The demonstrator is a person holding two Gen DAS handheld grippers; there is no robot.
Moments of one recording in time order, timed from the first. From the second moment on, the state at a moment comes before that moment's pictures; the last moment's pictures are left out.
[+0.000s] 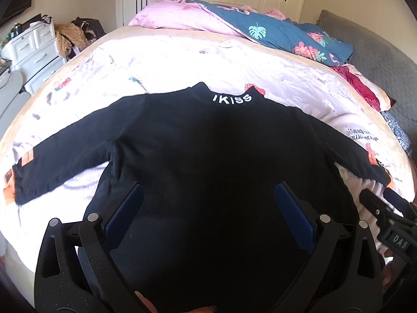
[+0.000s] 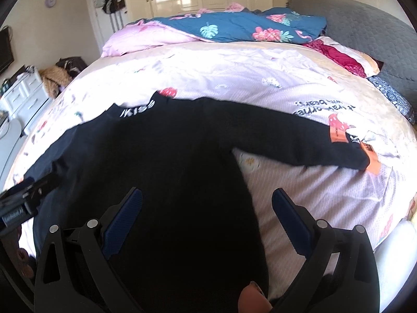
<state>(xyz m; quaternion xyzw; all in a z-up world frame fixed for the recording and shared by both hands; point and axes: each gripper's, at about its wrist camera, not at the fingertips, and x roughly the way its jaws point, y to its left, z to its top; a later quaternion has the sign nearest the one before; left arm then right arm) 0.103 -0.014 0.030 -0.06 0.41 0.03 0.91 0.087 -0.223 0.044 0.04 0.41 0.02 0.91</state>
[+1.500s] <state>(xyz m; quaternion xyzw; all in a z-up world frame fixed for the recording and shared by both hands) 0.255 -0.096 -0.018 -0.07 0.48 -0.01 0.88 0.172 -0.428 0.000 0.35 0.35 -0.34 0.80</state>
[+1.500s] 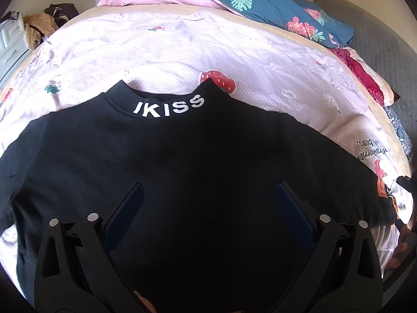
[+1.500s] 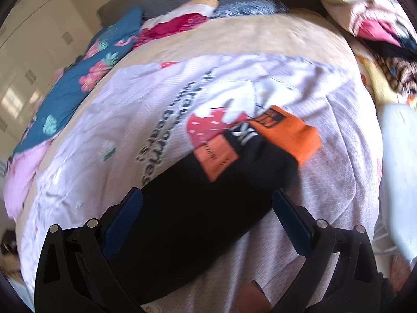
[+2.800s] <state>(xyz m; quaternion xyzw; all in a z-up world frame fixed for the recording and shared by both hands) 0.238 -0.067 0.031 -0.11 0.44 -0.03 0.89 0.201 -0.420 0.051 0.36 0.21 -0.05 0.91</state>
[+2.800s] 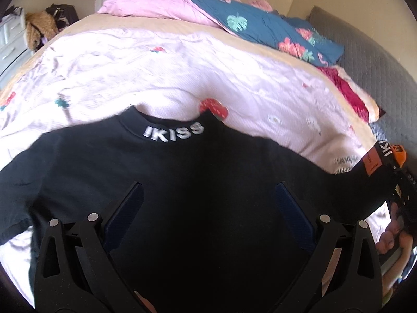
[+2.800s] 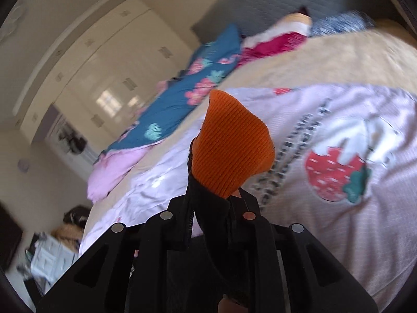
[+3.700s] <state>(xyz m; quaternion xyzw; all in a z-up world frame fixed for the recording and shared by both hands) 0.197 0.040 0.018 -0.31 0.42 -0.10 0.85 0.208 -0.204 0.048 0.14 0.28 0.20 0.93</state>
